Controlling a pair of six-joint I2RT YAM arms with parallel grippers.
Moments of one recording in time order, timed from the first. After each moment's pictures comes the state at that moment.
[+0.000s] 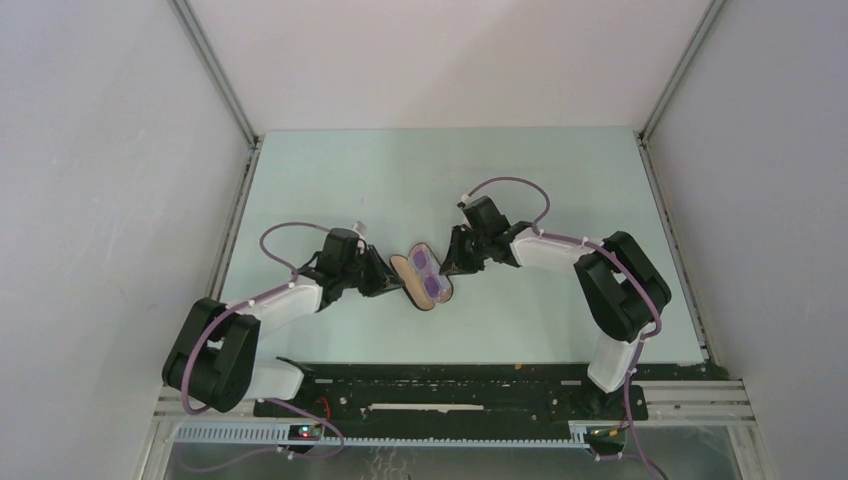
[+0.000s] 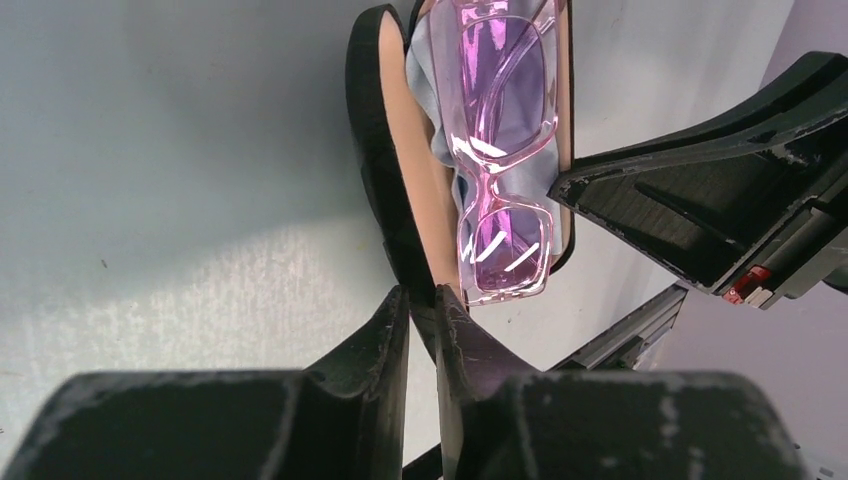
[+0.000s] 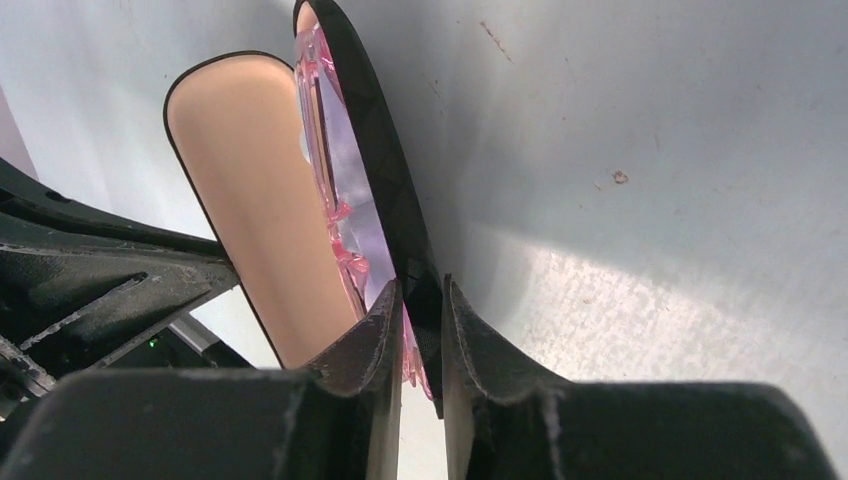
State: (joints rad) left arm -0.40 1.32 0.53 -0.01 0.34 -0.89; right arm 0.64 1.81 1.08 -0.18 -0.32 0.67
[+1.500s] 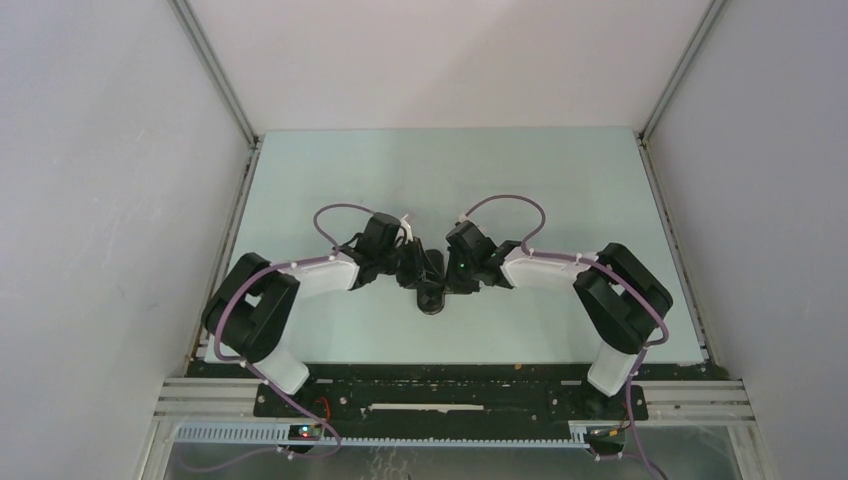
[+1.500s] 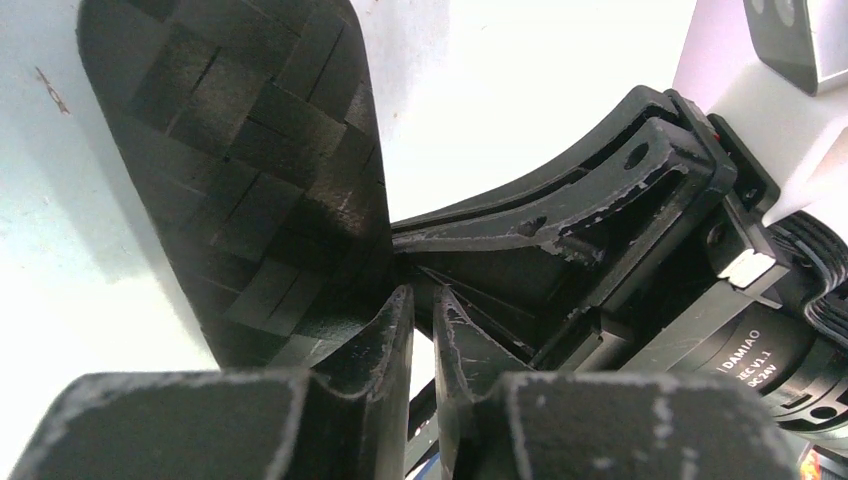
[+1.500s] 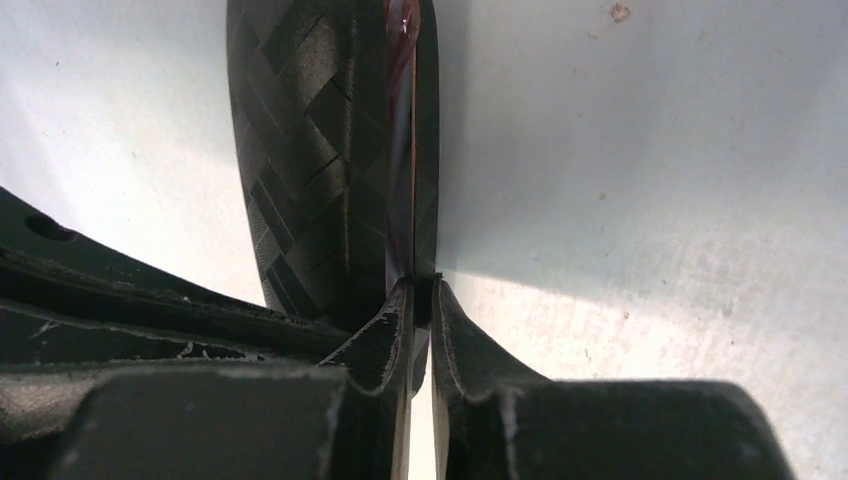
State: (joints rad) left arm -0.57 1.61 0.76 0.07 0.51 -0.88; right arm 0.79 1.75 0.99 -0.21 -0.06 0.86
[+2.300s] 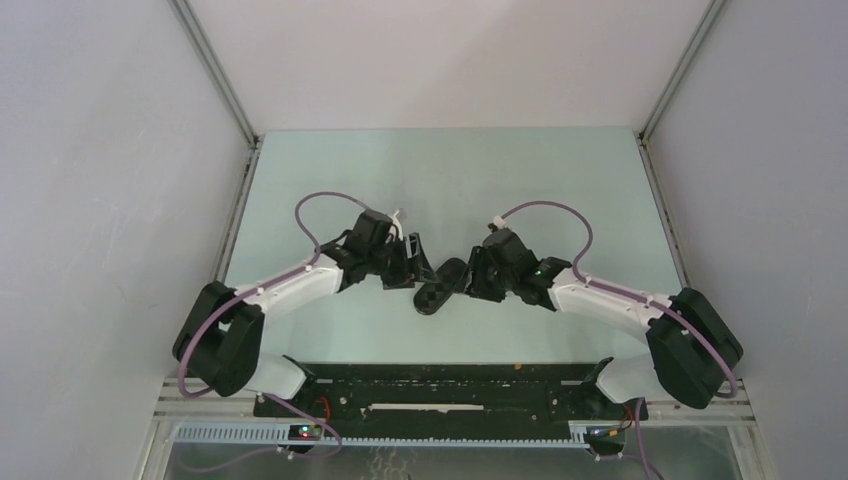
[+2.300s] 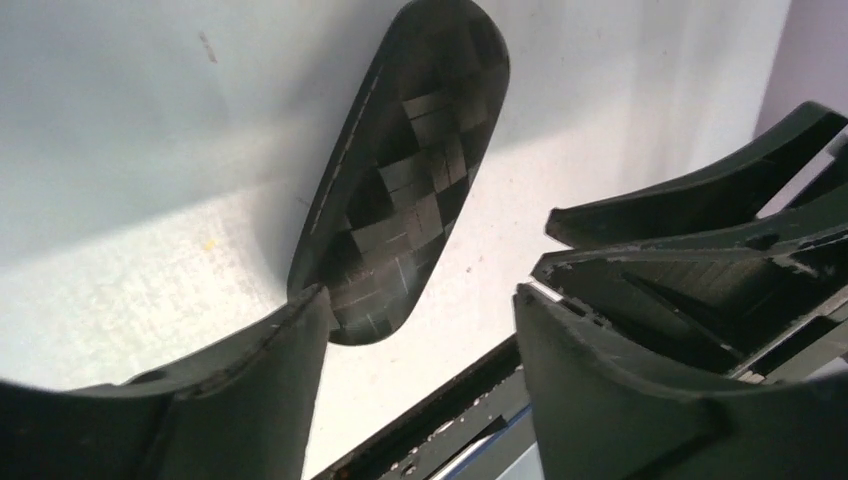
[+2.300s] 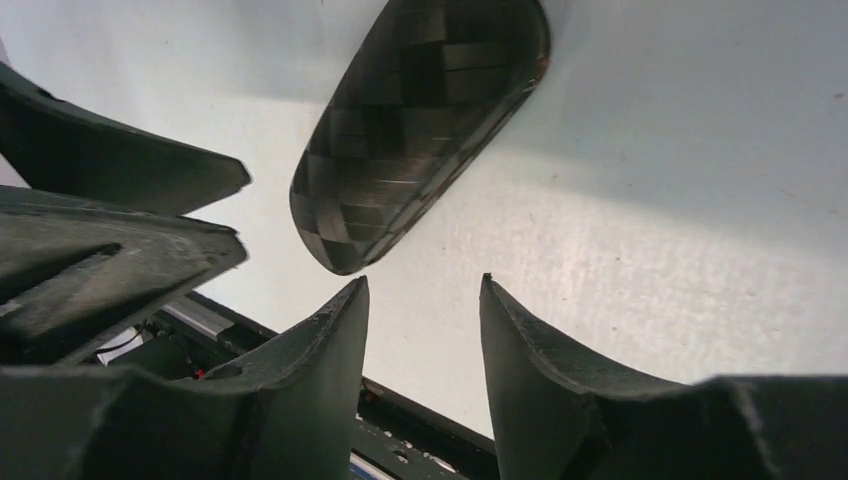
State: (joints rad) left arm -0.58 1.42 0.78 -0.21 0.36 -0.75; right arm 0.76 1.38 0.76 -0.21 -0.06 0.90
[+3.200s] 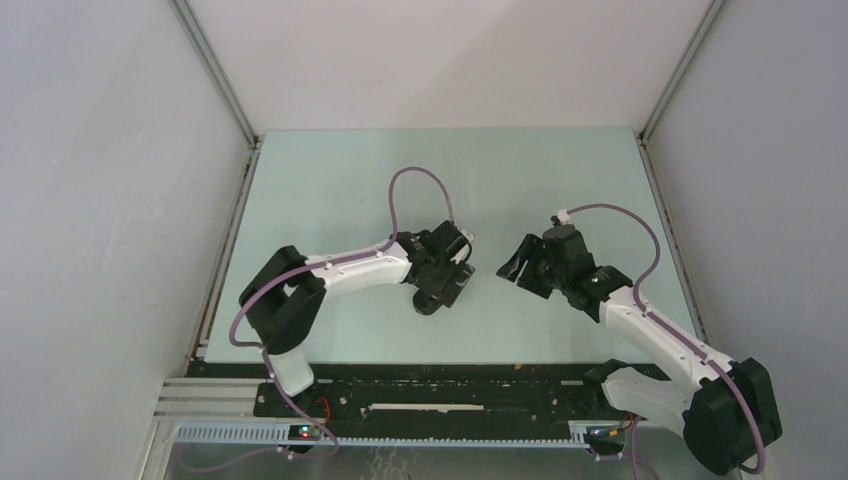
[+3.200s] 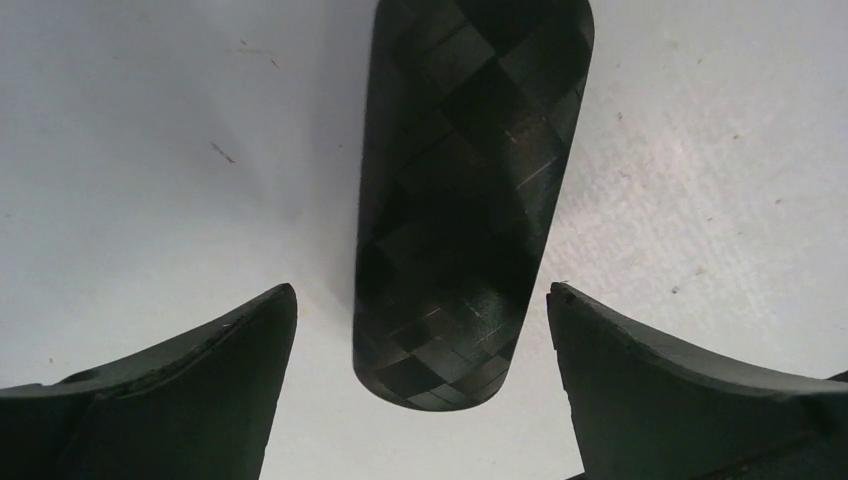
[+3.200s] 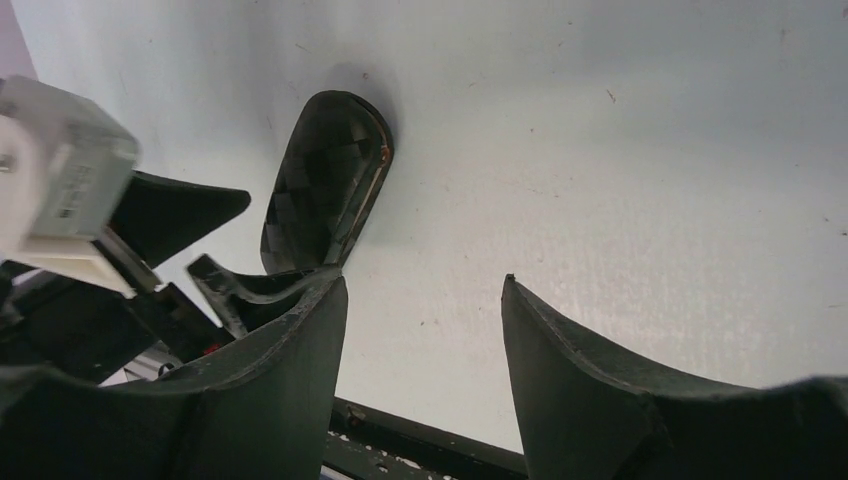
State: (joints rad) left arm -0.89 1.74 1.17 -0.57 -0.15 -0.23; right arm 0.48 1.04 0.65 -0.37 -0.06 0.87
